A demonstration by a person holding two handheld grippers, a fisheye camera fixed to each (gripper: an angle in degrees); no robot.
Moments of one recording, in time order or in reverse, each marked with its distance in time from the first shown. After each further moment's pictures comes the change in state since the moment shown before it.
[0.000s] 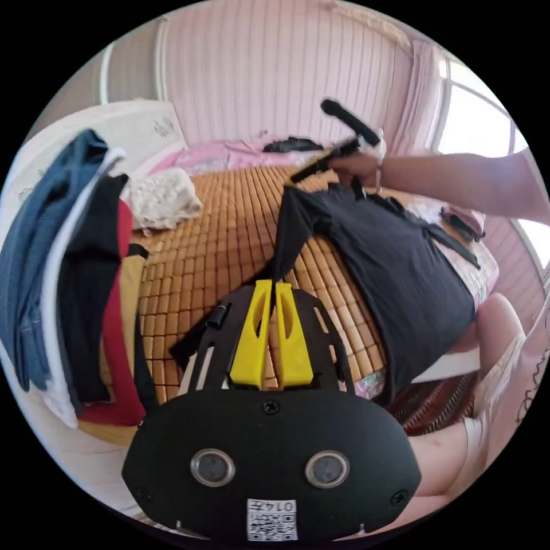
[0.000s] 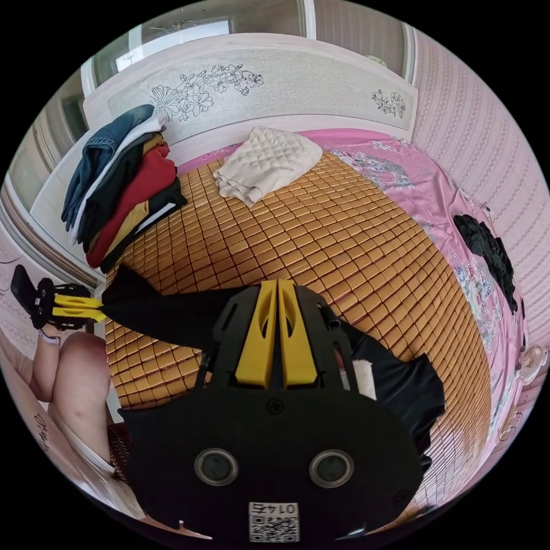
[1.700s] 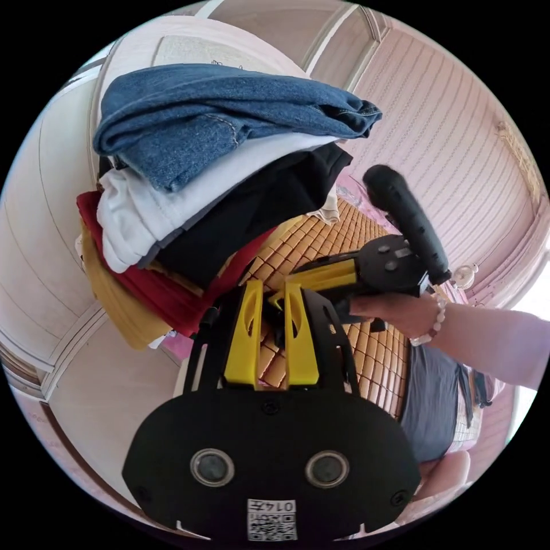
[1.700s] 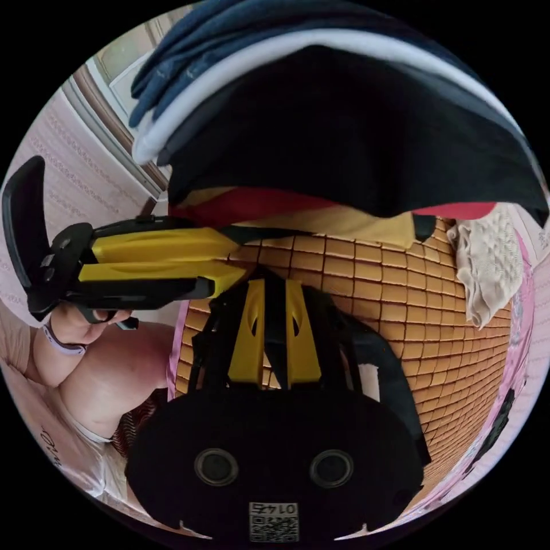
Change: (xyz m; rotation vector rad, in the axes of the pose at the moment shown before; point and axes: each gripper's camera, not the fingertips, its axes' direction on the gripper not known) left arm -0.130 0.118 -0.027 0.047 -0.159 -0.678; right arm -0.361 -0.072 -0.025 -0.165 -0.265 -0.610
